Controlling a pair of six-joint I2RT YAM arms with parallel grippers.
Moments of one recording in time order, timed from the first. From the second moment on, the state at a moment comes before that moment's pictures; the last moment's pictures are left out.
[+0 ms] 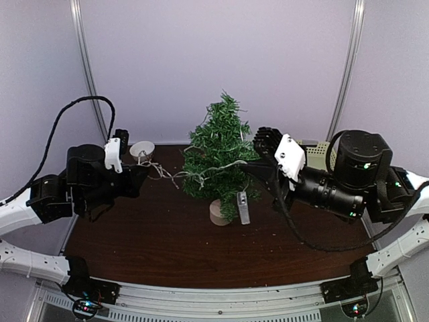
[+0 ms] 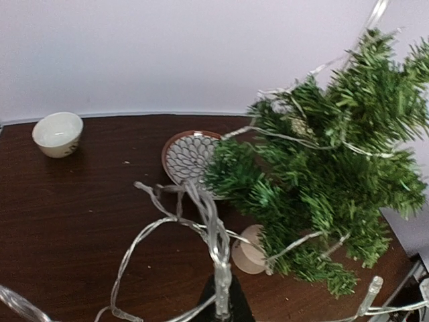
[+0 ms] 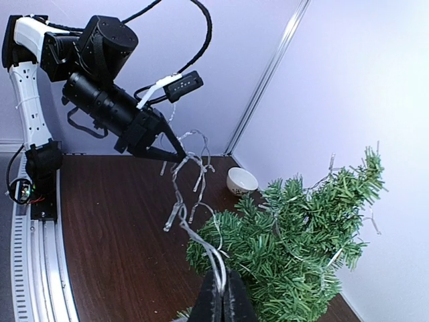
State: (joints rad) left arm -1.02 0.90 0.91 -0.41 -0.54 -0.54; right arm 1.46 1.12 1.21 -0.23 0.49 -0.32
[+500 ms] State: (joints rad) left arm -1.06 0.78 0.88 -0.33 -0.06 -0.37; right arm 1.46 1.08 1.22 -0.23 0.54 -0.39
